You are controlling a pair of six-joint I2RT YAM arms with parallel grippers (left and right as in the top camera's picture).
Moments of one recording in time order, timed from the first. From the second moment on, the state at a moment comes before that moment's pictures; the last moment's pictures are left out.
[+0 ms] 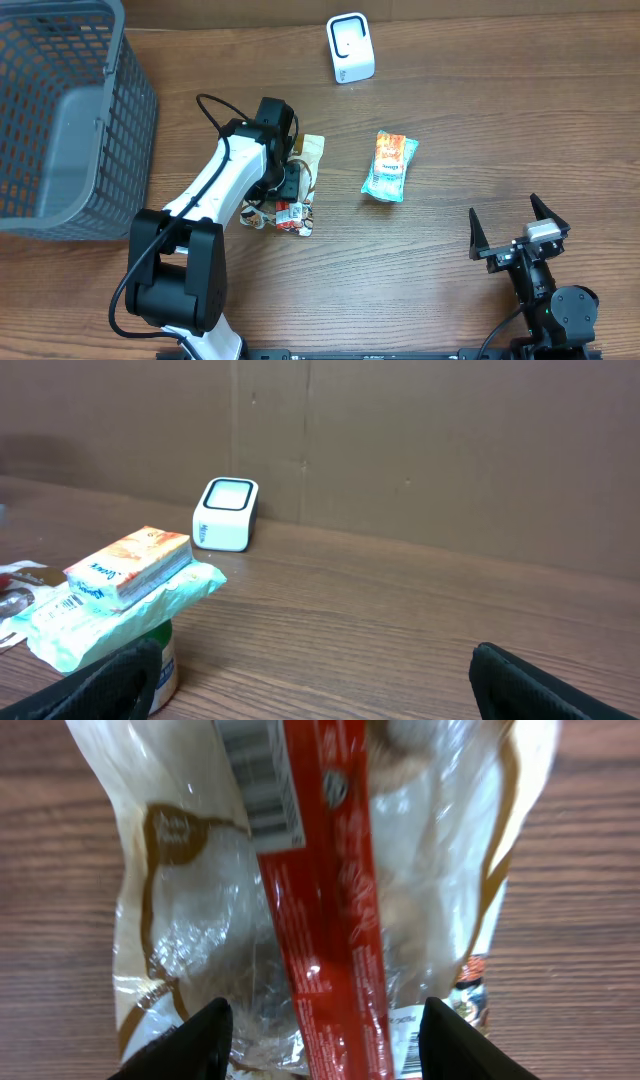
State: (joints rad) left arm -0.23 1.83 1.25 -0.96 -0.03 -0.19; right arm 0.09 0.01 0.02 -0.02 -0.12 -0.09
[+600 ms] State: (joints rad) left arm -0.23 1.83 1.20 -0.93 -0.11 -0.21; right arm 0.09 0.01 0.02 -0.02 -0.12 -0.09
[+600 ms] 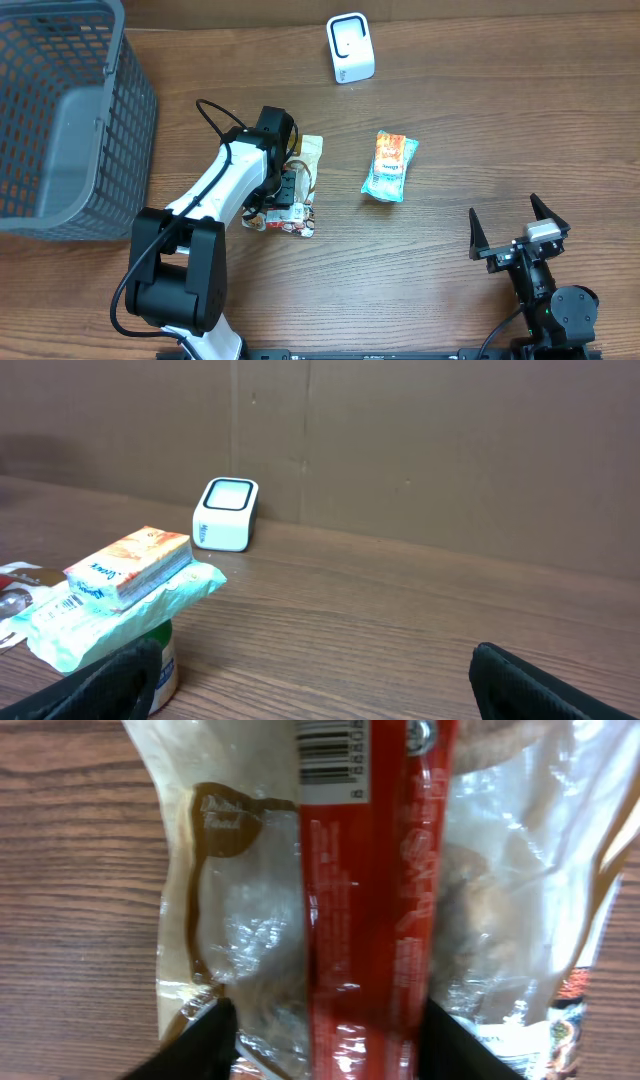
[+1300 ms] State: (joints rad) left arm -0.19 1.83 1.59 -1.23 -0.13 -0.21; right arm 0.09 0.01 0.02 -0.02 -0.12 -0.09
